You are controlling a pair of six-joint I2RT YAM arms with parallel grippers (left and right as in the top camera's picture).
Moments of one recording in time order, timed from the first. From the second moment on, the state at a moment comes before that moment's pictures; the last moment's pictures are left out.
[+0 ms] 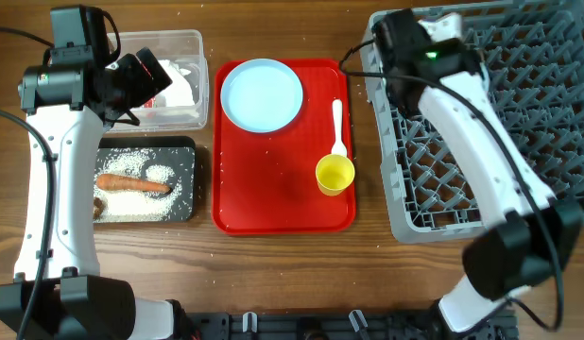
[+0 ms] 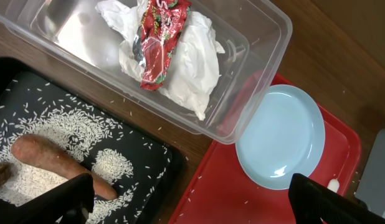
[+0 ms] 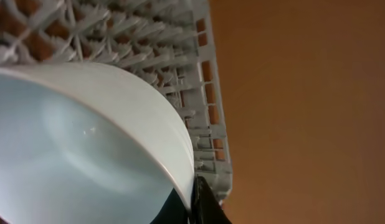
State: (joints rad) left arm 0.09 1.61 1.63 -1.07 0.02 -0.52; right arm 0.32 1.82 1.70 -1.23 1.07 0.08
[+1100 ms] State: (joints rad) left arm 0.09 1.61 1.63 -1.07 0.02 -0.52; right arm 0.44 1.96 1.59 -1.33 1.17 0.14
